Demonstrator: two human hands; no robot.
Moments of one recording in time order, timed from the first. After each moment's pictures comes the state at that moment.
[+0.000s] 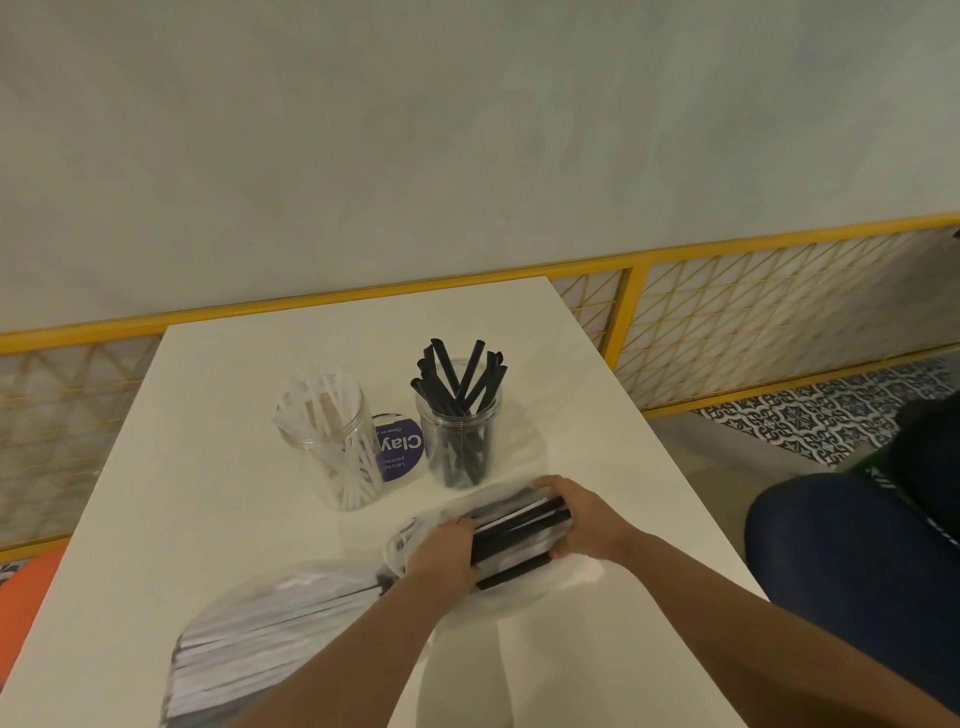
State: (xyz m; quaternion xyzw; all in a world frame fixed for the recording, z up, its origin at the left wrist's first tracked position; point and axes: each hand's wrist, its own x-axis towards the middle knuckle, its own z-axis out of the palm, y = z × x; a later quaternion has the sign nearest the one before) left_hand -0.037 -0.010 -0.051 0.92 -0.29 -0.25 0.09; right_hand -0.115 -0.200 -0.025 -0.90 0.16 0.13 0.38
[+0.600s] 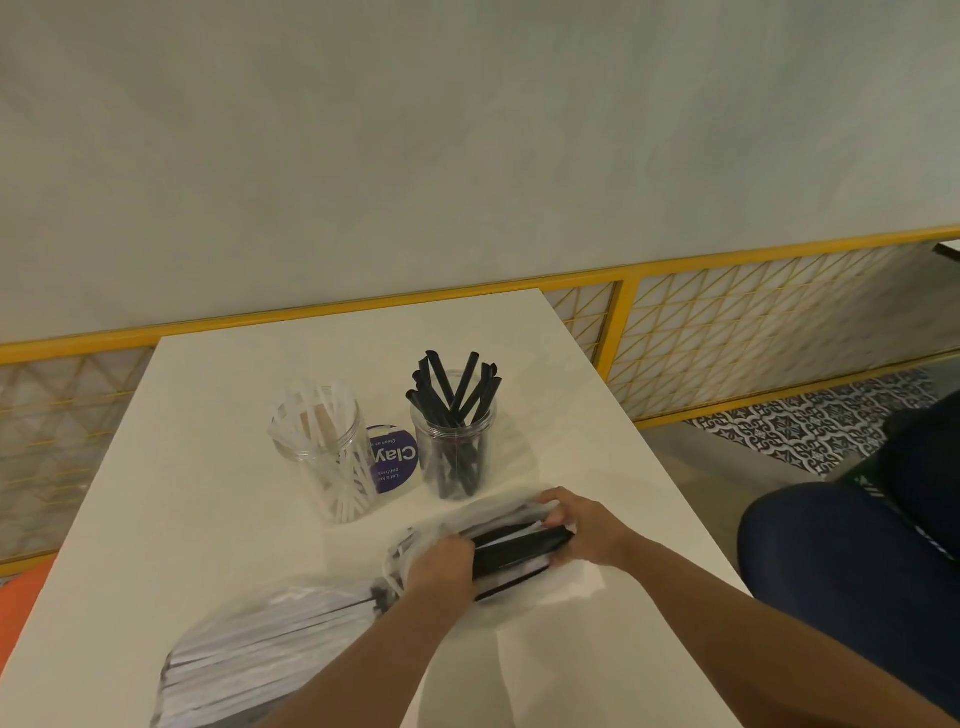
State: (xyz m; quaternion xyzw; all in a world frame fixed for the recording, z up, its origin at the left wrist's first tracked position) left_hand -0.043 -0.014 -0.056 0.93 -0.29 -0.21 0.04; right_hand -0.118 -0.212 -0.024 -0.88 0.18 0.16 0.40
